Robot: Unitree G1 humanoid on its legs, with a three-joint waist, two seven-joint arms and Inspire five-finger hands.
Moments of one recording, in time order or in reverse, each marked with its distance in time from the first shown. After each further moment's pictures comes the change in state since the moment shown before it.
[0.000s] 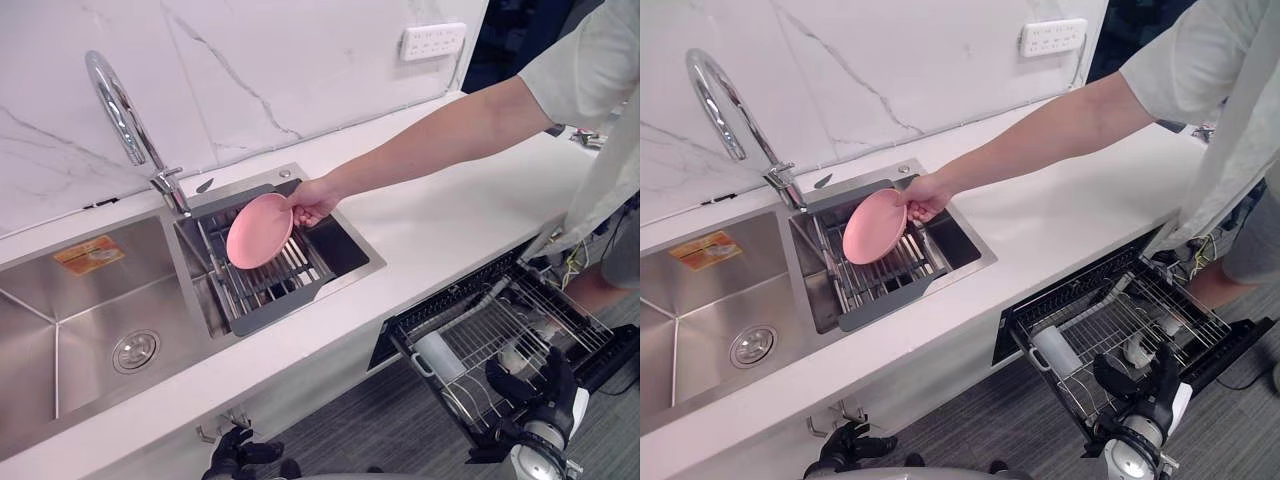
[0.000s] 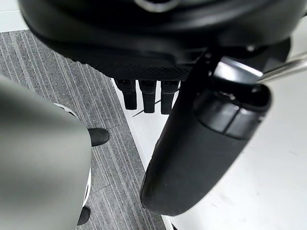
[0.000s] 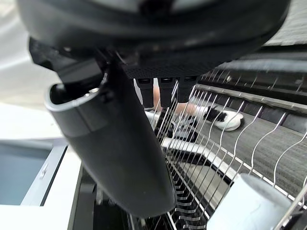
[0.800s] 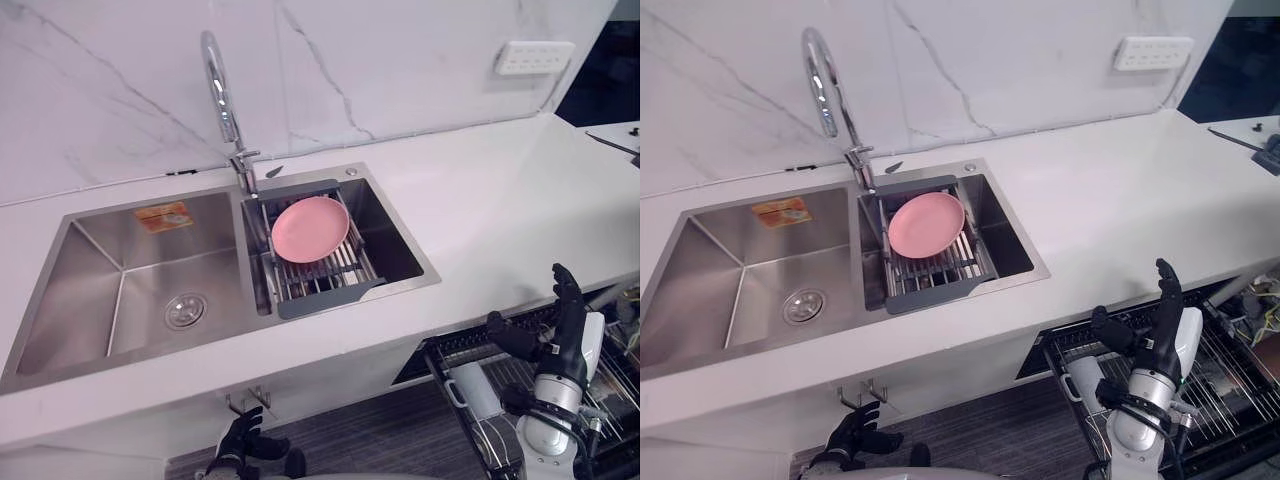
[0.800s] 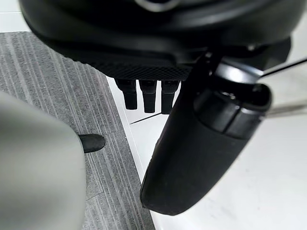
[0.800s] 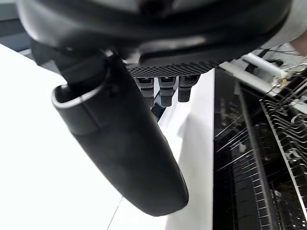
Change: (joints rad) left arm -0.026 0.041 -0.104 0.039 0.059 -0.097 -0.014; right arm 0.030 -0.130 0.129 -0.324 -0.233 -0.036 0.012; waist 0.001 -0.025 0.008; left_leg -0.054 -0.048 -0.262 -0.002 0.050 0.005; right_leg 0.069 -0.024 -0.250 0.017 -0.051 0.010
